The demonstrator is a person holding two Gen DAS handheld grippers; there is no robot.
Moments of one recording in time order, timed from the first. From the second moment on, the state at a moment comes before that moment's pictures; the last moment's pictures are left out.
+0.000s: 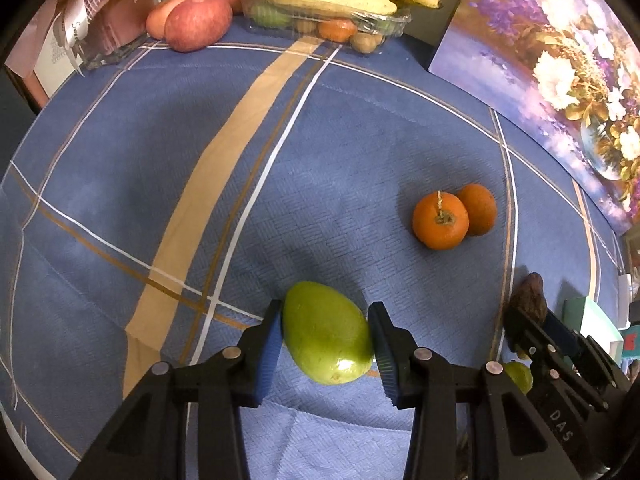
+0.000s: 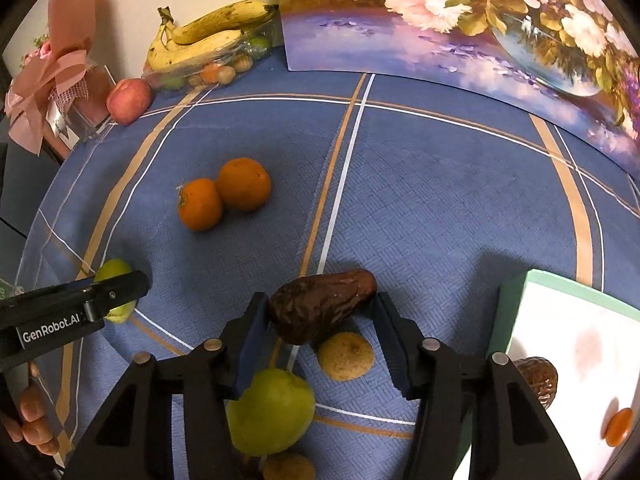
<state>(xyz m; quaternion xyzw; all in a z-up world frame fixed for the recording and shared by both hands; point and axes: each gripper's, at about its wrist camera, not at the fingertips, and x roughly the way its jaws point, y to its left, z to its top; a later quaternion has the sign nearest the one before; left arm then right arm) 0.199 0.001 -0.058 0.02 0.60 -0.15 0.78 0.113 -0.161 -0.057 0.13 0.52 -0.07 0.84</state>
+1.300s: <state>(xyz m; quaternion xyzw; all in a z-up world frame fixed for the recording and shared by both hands) 0.114 -0.037 0.039 0.05 0.50 -0.19 0.84 0.018 -0.195 0.037 0.18 0.46 -0.12 0.86</state>
